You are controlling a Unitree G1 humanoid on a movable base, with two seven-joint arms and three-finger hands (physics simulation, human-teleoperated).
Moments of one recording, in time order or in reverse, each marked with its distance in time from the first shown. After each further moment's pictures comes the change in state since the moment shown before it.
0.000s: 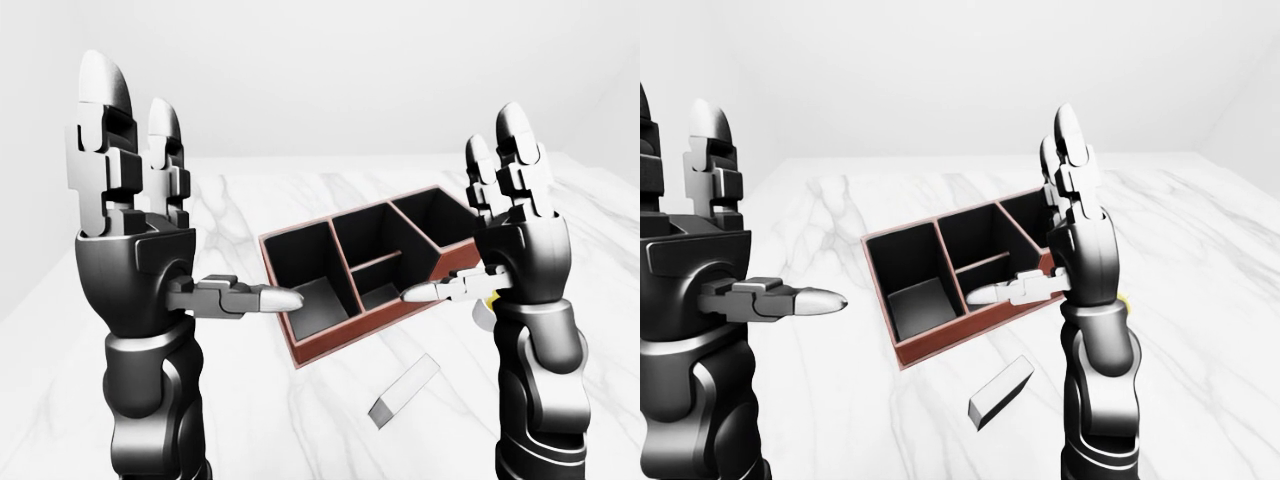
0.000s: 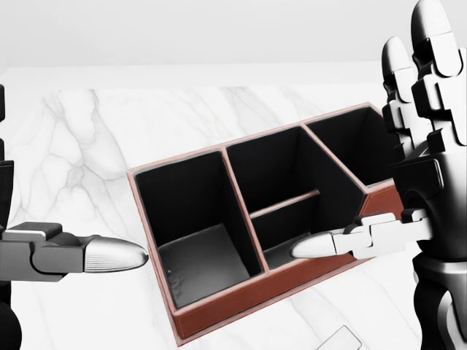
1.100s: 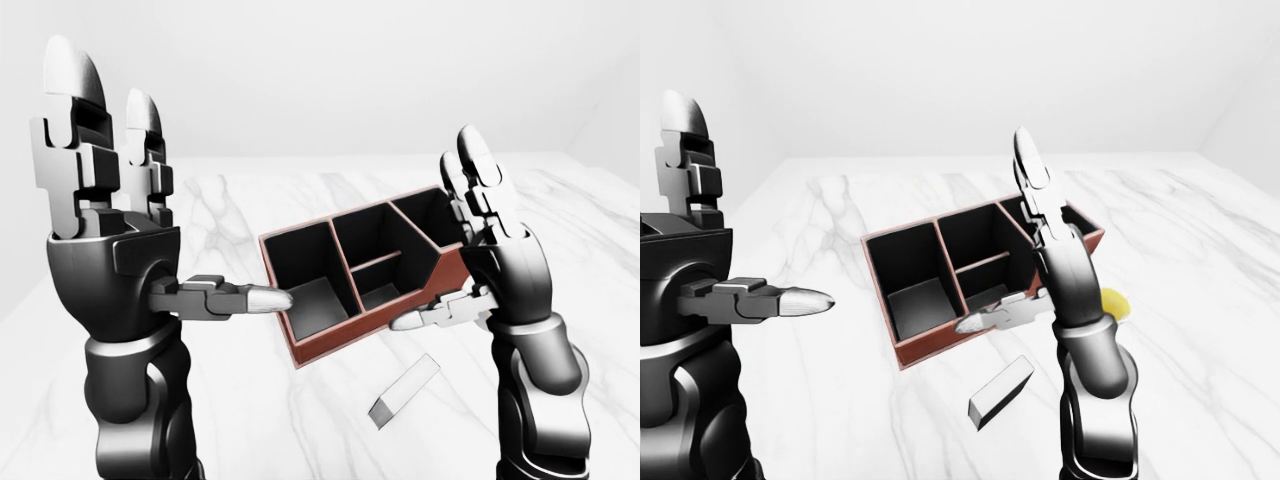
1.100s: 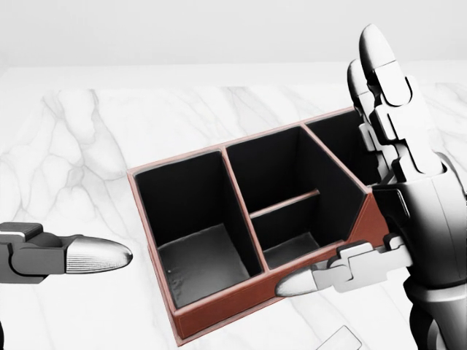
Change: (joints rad) left arm -0.005 0.022 0.046 -0.019 -0.017 0.000 -0.013; right arm 0.074 0.014 0.058 -0.077 -0.126 0.000 0.102
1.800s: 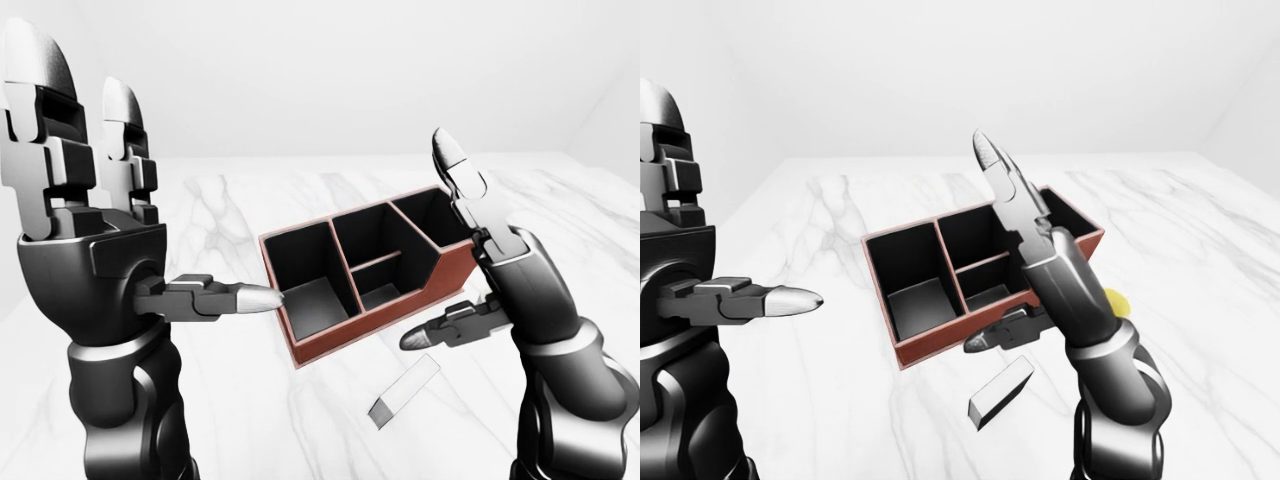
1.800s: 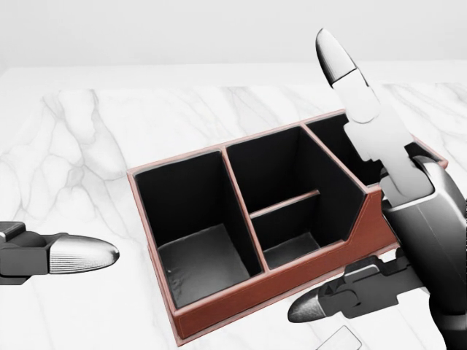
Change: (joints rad) left arm -0.010 0.018 0.037 -0.018 -0.020 0.000 0.002; right arm -0.016 -0.040 -0.023 -0.149 -0.196 0.000 0.204
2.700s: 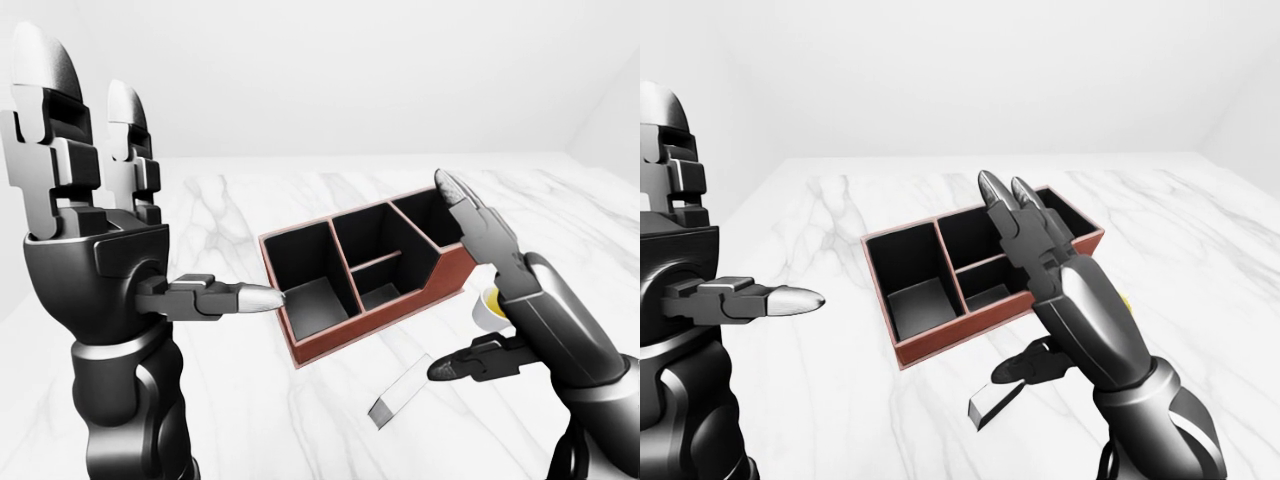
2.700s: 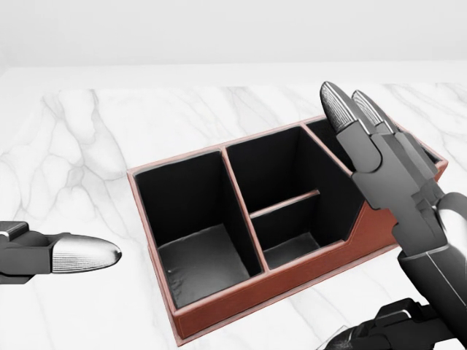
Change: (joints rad) left arm 0.001 -0.003 -0.006 0.005 -0.001 0.000 0.002; right arm 0.122 0.015 -0.098 -0.165 -0.140 0.000 0.192
